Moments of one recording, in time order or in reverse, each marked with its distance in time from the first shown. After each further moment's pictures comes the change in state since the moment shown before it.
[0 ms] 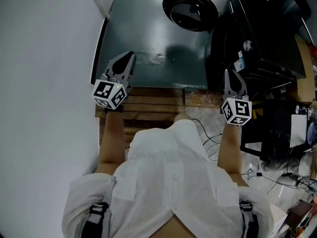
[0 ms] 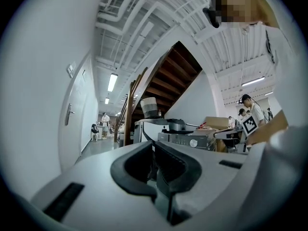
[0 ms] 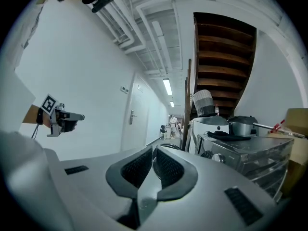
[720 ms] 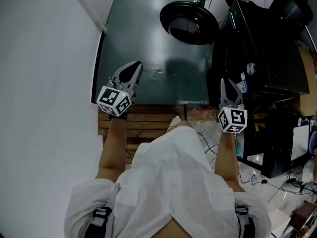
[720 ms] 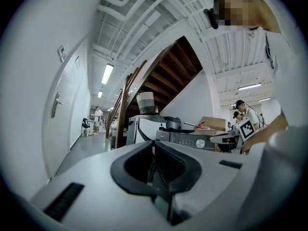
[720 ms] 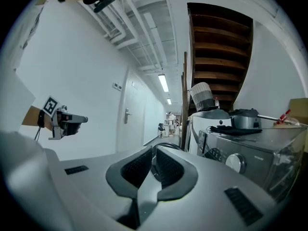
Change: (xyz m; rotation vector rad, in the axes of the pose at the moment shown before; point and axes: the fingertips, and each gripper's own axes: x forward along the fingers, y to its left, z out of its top) left arm 0.128 0.039 0.001 -0.025 0.046 -0.110; right arm 0.102 -0.043 -0.007 0.067 0.012 -0.029
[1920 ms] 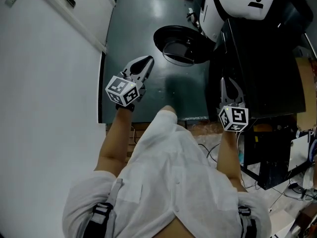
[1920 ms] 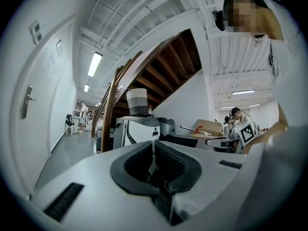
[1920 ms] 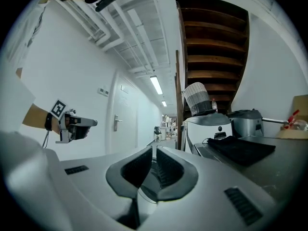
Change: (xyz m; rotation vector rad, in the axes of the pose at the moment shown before) left arm 0.218 0.039 0.105 -0.023 0.048 -0.154; right arm 0.122 -0.117 0.098 0.053 -0.019 -0.035
